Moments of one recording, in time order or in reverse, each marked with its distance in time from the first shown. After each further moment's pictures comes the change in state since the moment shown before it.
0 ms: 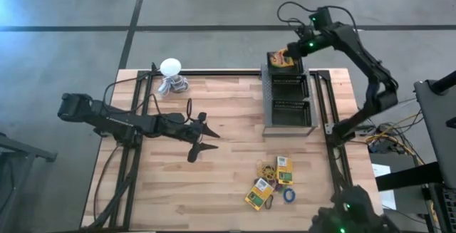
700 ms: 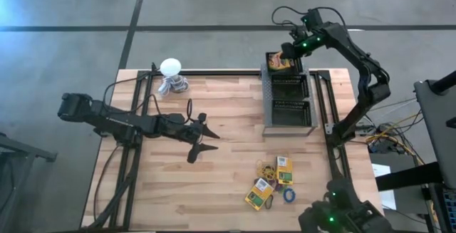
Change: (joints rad) left arm -0.009 0.000 0.000 -0.004 0.000 -0.024; right arm 0.000 0.124 0.023 -0.011 0.030 0.050
